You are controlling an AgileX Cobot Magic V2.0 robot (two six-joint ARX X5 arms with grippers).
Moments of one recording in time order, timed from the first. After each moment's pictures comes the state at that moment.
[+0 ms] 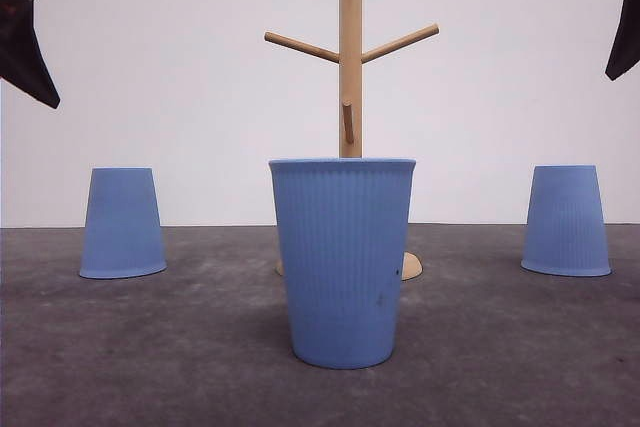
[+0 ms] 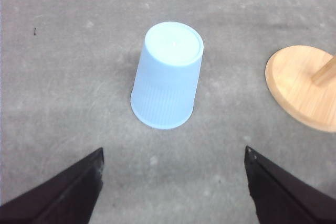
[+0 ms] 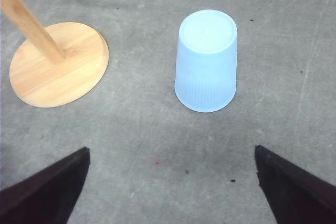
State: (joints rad) left_arx -0.11 0.99 0.74 -0.33 0.13 -0.06; right_arx 0.01 0.93 0.80 -0.54 -0.23 0.00
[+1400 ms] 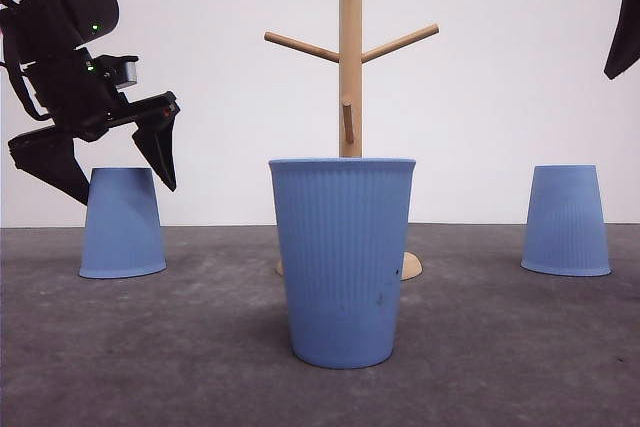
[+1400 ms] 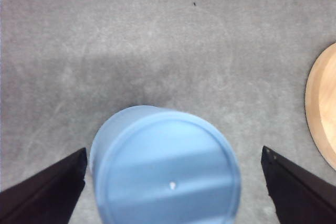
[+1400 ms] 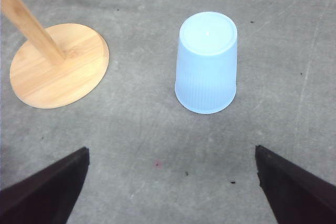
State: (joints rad) left_arx -0.14 1.81 1.41 -0.57 0.17 -0.07; right_arx 0.01 0.93 0.80 -0.53 -0.23 0.00
